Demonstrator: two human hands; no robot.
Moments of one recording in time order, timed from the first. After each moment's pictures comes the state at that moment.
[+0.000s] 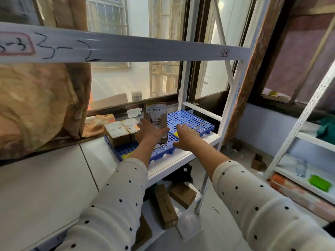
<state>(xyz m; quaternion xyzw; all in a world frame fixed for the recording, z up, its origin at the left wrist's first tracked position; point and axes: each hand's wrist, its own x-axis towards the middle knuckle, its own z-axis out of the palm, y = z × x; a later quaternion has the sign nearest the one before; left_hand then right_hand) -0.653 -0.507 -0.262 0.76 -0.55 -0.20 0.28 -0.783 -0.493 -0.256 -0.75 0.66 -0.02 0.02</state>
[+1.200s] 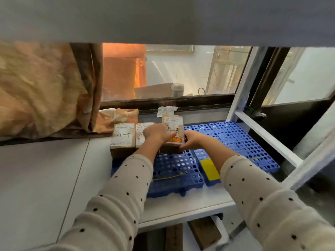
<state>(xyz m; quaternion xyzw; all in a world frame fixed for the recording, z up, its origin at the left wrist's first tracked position) -0.644 -0.732 -0.316 0.86 -0.51 -0.04 0.04 -0.771 -0.794 -0.317 -0.86 0.44 0.08 0.25</state>
